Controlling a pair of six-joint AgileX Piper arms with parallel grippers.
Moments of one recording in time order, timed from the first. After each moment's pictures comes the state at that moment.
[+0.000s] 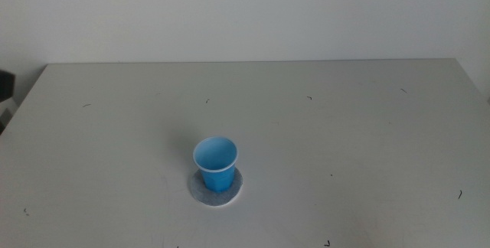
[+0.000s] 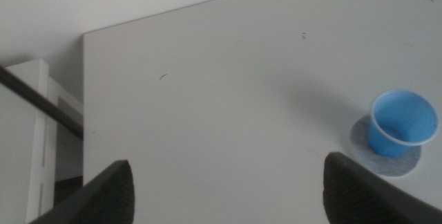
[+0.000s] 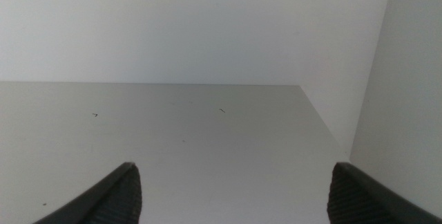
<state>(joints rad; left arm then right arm) -0.13 0.84 -1.09 0.01 0.95 0.12 -0.05 -0.02 0.03 -0.03 0.14 0.03</state>
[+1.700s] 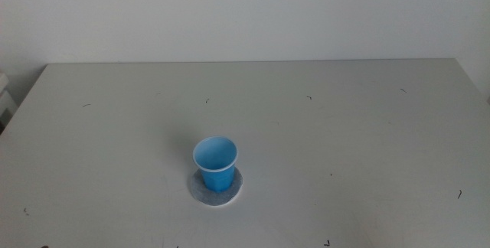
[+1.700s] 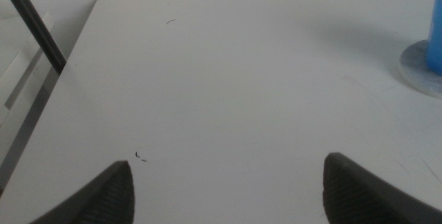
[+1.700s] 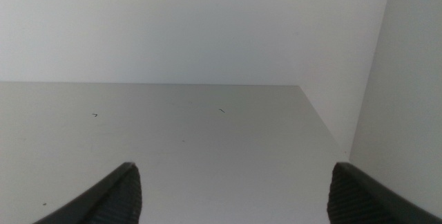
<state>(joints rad) -0.02 -0.01 0.00 -0.03 0.43 0.14 -0.05 -0.02 0.03 -0.03 0.14 0.03</state>
